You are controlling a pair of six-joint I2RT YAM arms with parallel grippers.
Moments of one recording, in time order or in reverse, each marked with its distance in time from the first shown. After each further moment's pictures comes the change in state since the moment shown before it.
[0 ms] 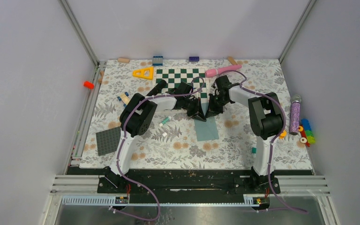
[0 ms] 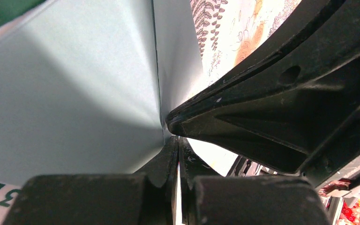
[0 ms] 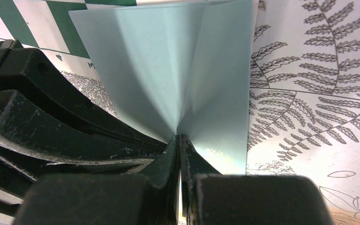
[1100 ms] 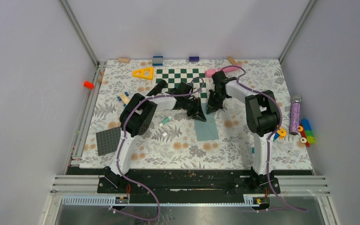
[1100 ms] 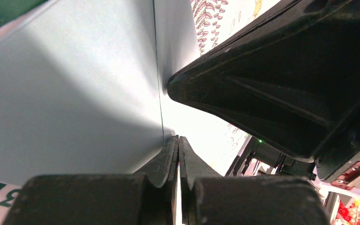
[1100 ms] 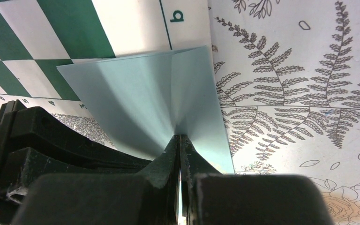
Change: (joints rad) left arm 0.002 0.000 -0.005 0.009 0.005 -0.011; right arm 0.017 0.079 0.174 -0.145 0.172 0.079
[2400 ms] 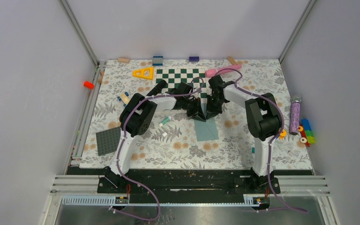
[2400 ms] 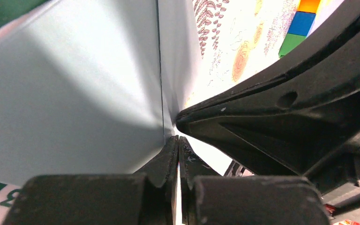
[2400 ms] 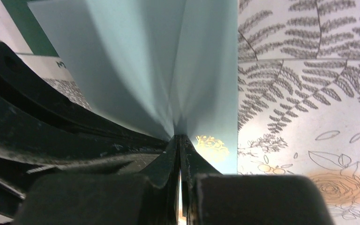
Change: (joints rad) left arm 0.006 0.000 -0.001 -0.003 0.004 -0.003; right arm 0.056 -0.066 -0.092 0.005 0.037 -0.055
